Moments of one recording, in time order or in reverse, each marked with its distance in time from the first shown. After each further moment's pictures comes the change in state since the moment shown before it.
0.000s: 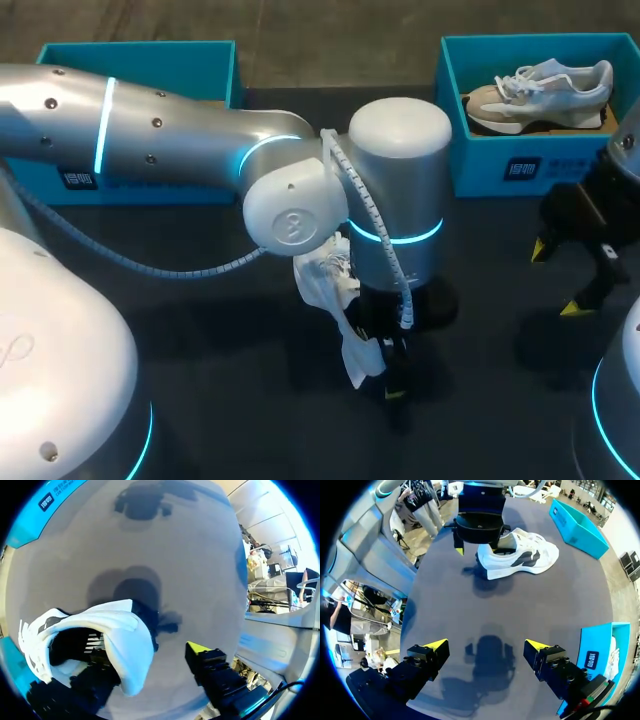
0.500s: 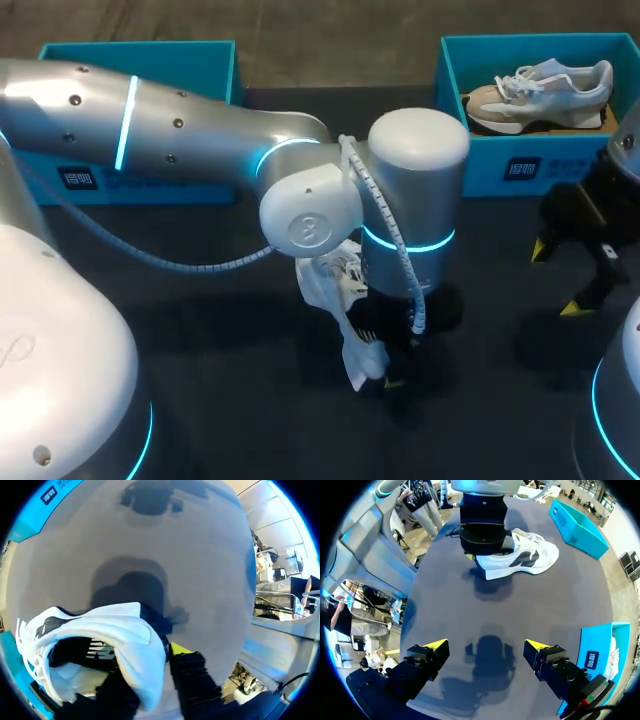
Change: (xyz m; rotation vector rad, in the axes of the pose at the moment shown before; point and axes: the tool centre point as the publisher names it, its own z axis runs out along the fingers) left arm -0.005 -0.007 0.011 -0.032 -0.029 -0.051; right arm 0.000 0.000 0.000 0.000 0.000 0.000
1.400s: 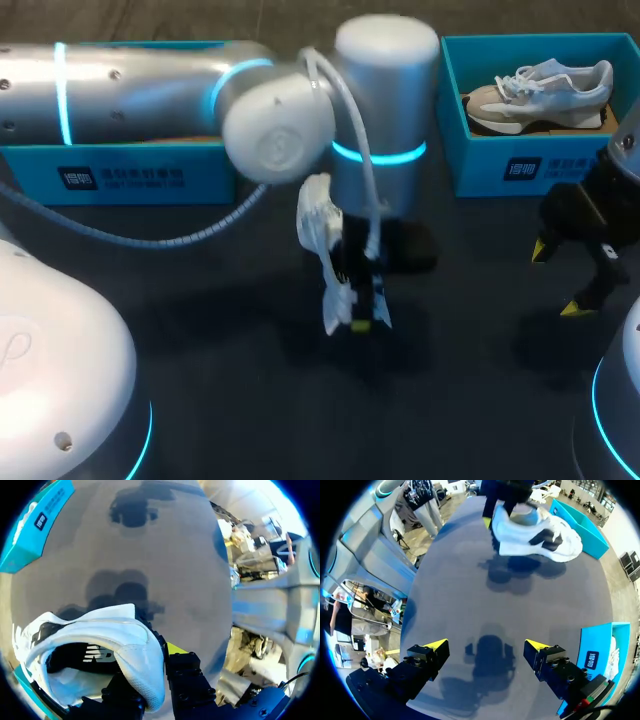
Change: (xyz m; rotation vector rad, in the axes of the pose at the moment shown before) left arm -0.043 0.042 -0.093 -0.035 0.059 0.288; right arm 0.000 0.000 0.000 0.000 0.000 0.000
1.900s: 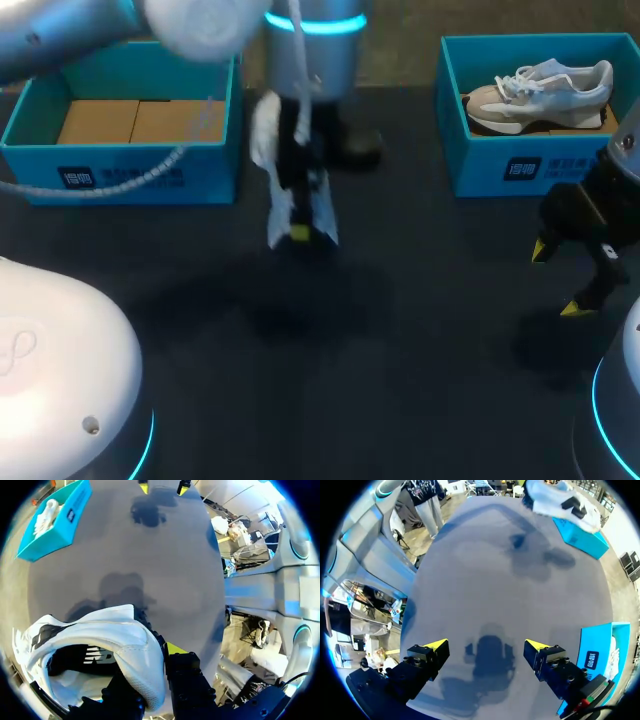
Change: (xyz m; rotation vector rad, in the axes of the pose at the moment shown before) left arm -0.044 0.085 -0.115 -0.025 -0.016 0.016; right arm 0.000 0.000 0.000 0.000 0.000 0.000
